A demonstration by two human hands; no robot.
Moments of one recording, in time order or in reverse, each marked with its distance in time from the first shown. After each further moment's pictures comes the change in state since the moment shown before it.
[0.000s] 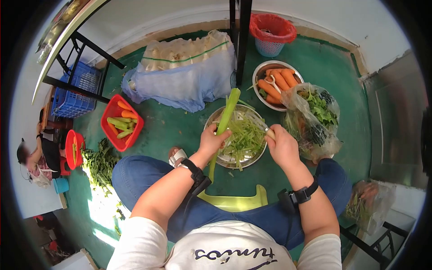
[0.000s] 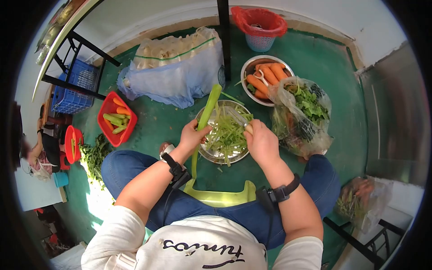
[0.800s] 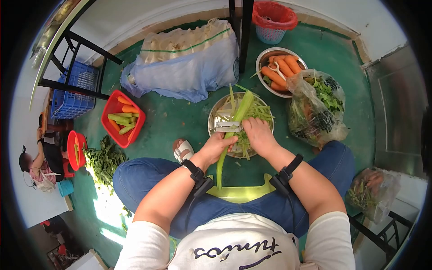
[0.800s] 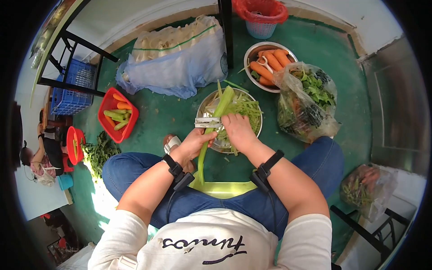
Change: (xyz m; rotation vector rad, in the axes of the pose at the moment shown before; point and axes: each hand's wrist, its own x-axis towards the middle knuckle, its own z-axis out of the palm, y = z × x) left_hand -0.027 -0.029 -0.015 -0.437 -0.452 -0.211; right_hand 0.006 -0.025 0.082 -0.186 -0.142 -0.383
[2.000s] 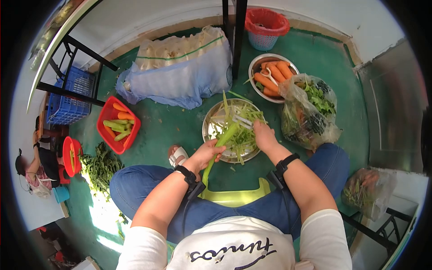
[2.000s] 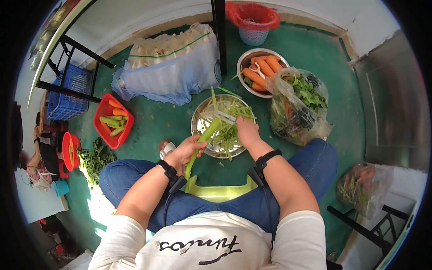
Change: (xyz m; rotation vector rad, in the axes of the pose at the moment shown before) left_hand -0.001 -0.013 -0.021 0.009 0.013 -0.113; right_hand -0.013 0.045 0.031 0.082 -0.206 0.469
